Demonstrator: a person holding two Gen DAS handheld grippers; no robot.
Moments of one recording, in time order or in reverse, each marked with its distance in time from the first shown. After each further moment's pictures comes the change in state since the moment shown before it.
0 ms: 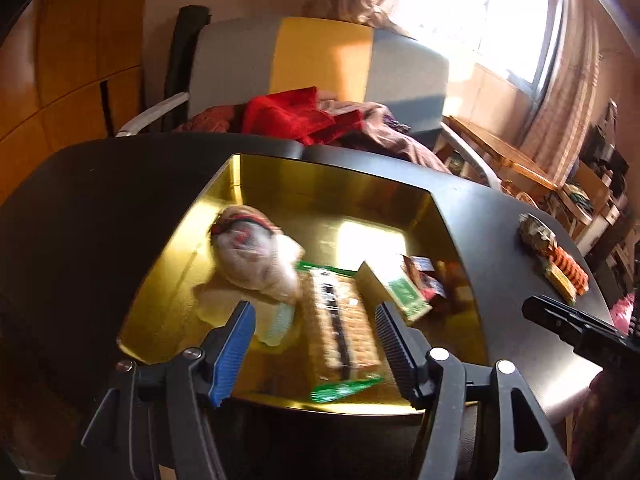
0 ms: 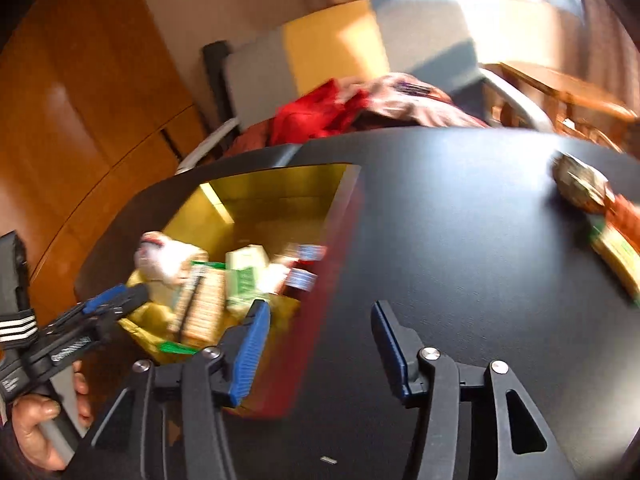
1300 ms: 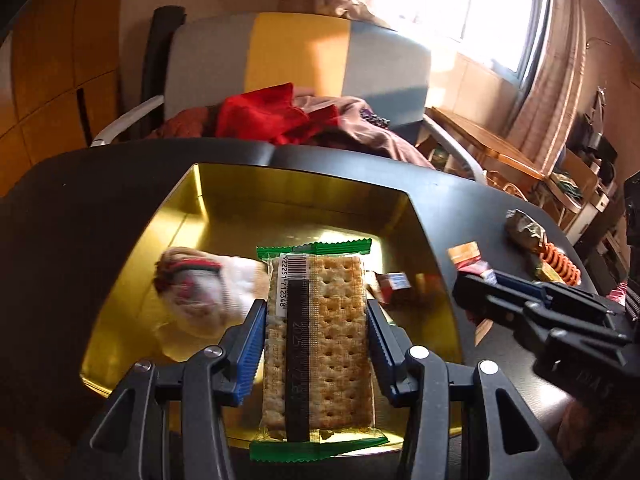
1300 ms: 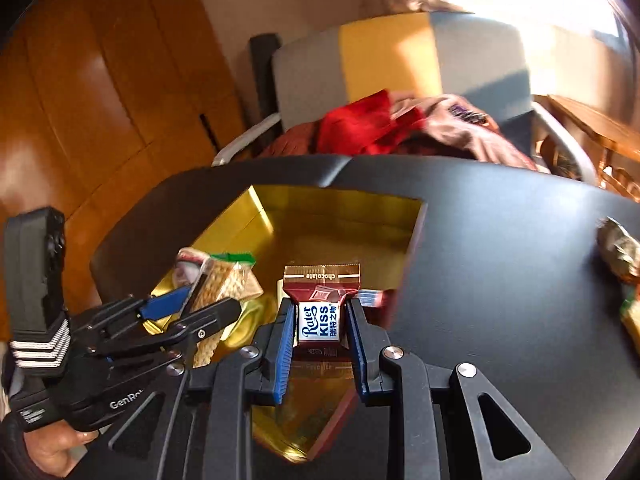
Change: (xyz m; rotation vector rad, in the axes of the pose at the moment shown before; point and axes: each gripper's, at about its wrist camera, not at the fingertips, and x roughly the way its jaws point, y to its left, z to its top) left arm 0.029 -0.003 0.024 0.003 0.015 0.000; right arm 0.036 0.081 0.034 -0.206 0.027 0.119
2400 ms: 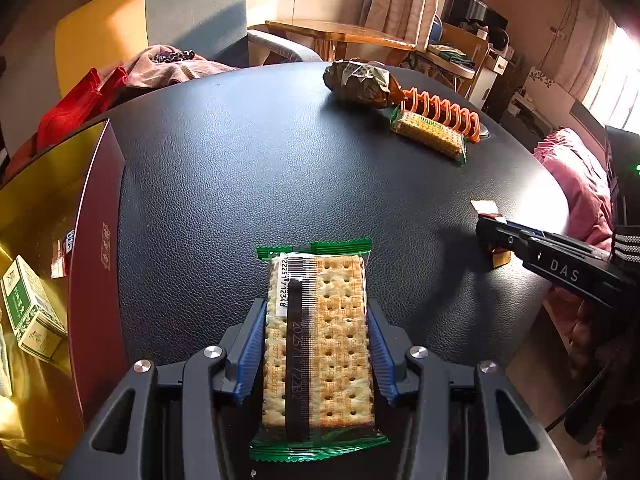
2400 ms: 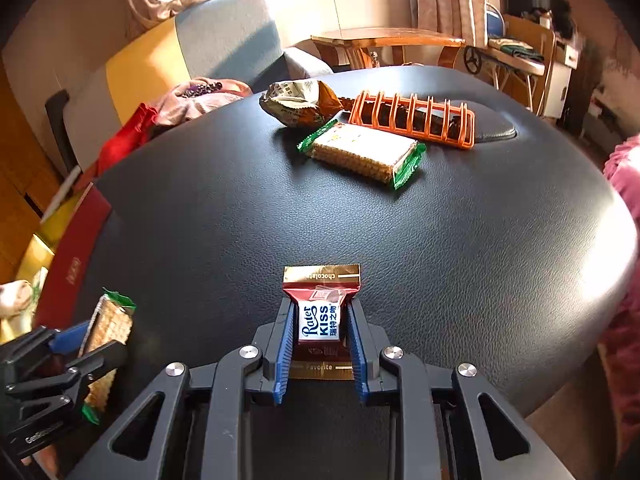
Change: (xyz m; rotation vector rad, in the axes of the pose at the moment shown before) left arm 0.057 -0.212 -0.074 0.436 0.218 -0.310; right arm -0.119 -0.219 -0.147 0.490 -0.022 -0.497
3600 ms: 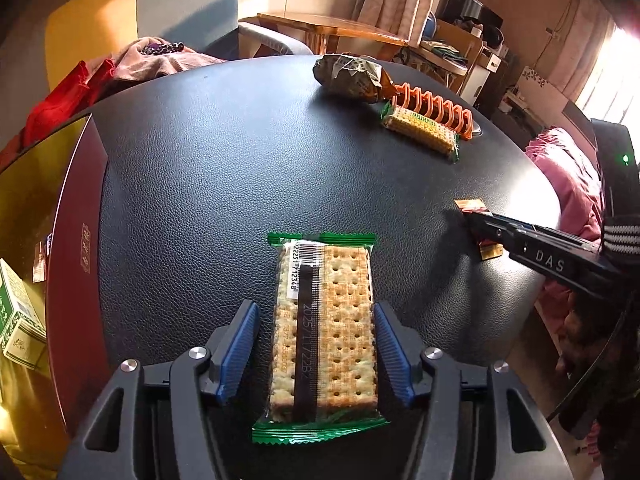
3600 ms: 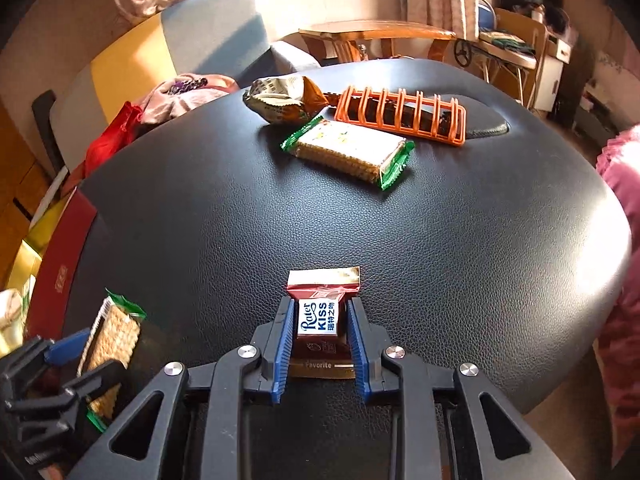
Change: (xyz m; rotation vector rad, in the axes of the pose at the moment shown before) left arm 0.014 0.000 0.005 -0.006 0.050 -0.041; right arm 0.007 0.000 0.008 -0.015 0.029 -0.079
